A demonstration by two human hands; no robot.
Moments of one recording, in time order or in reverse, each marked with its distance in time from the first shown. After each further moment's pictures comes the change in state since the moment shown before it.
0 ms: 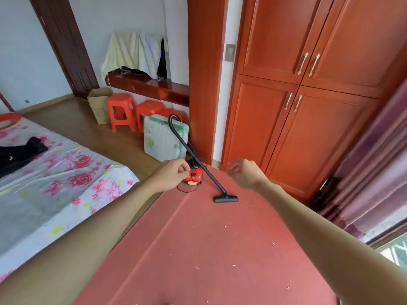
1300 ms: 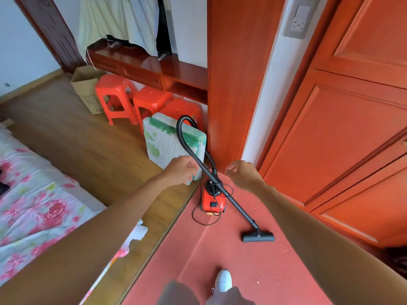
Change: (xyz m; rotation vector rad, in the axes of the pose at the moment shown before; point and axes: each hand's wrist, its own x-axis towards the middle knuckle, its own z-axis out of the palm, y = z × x) left_hand 0.613 -0.242 -0.095 -0.175 -0.176 -0.329; right_hand 0.675 0.022 0.087 0.124 -0.241 0.151
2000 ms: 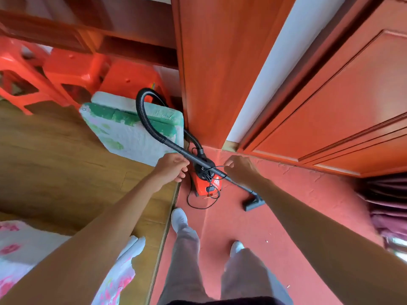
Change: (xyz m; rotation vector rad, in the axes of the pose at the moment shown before) left_hand 0.287 -0.112 -0.038 -0.205 -0.314 -0.226; right_hand 0.236 0.009 0.078 0.112 -0.053 0.478
